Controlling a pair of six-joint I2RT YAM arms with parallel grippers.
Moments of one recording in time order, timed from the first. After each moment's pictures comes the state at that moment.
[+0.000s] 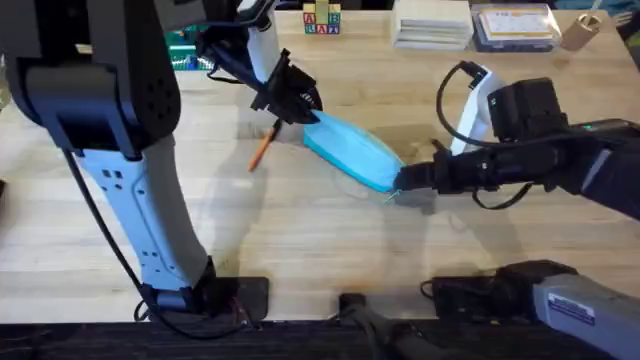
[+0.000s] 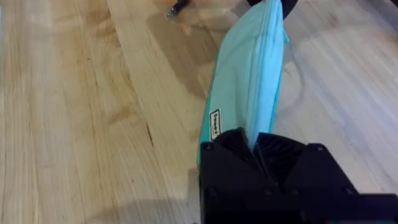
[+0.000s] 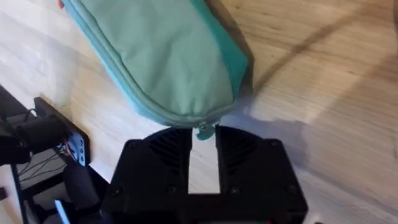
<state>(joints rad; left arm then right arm) -0.09 2.17 1.64 -1.43 0.99 2.06 0.13 1.19 0.57 -0.63 -0.61 0.11</state>
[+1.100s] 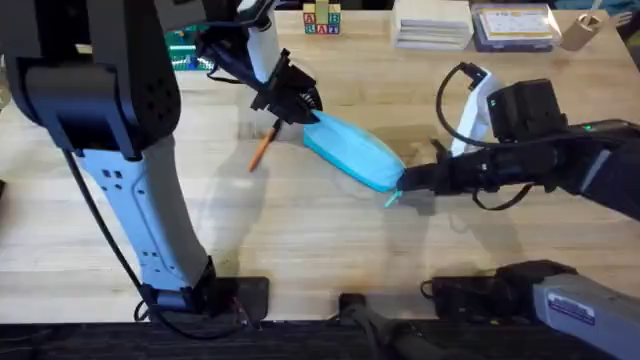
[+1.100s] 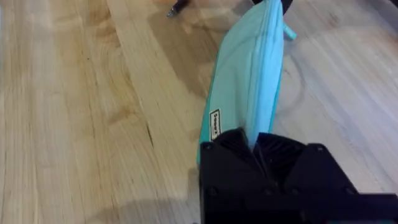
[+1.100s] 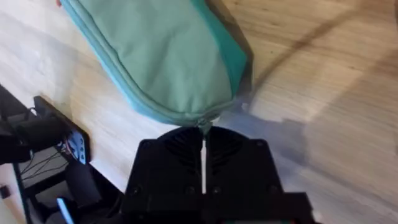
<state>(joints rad) -0.09 2.17 1.64 -1.43 0.99 2.06 0.13 1.19 0.57 -0.64 -0.61 0.11</state>
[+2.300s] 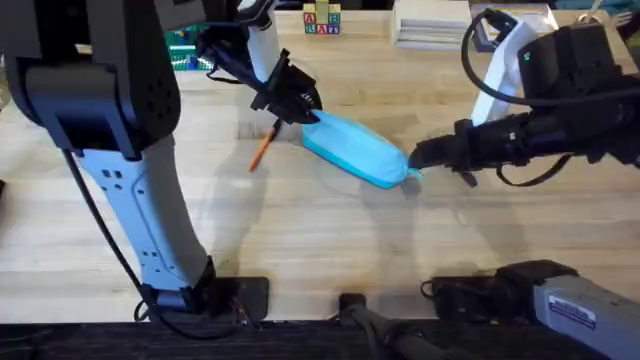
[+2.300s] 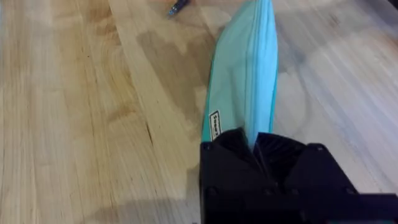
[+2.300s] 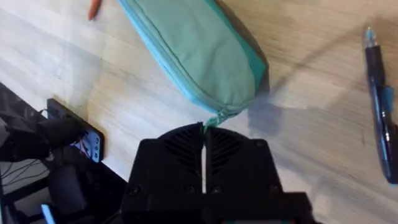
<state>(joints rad) -0.09 2.17 1.64 -1.43 0.99 2.04 0.13 1.15 0.81 -0.88 -0.56 0.07</state>
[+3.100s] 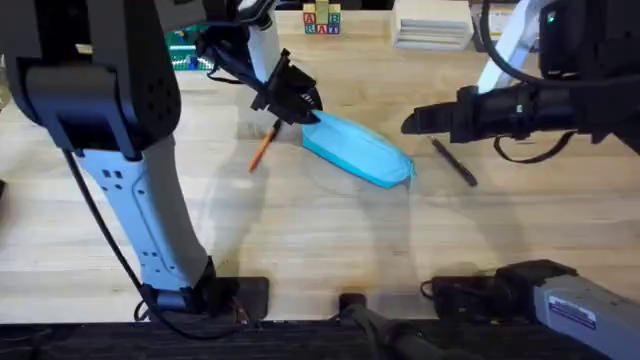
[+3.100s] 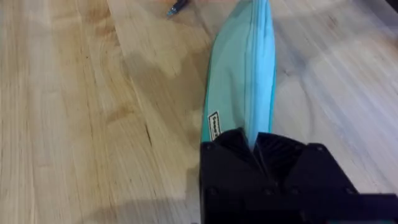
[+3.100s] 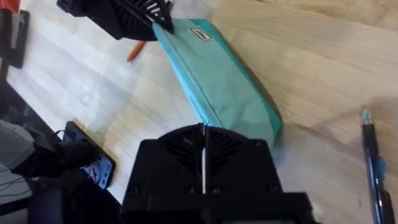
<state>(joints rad) -0.09 2.17 1.64 -1.44 0.99 2.04 0.15 1.15 0.88 -0.72 -0.61 0.09</state>
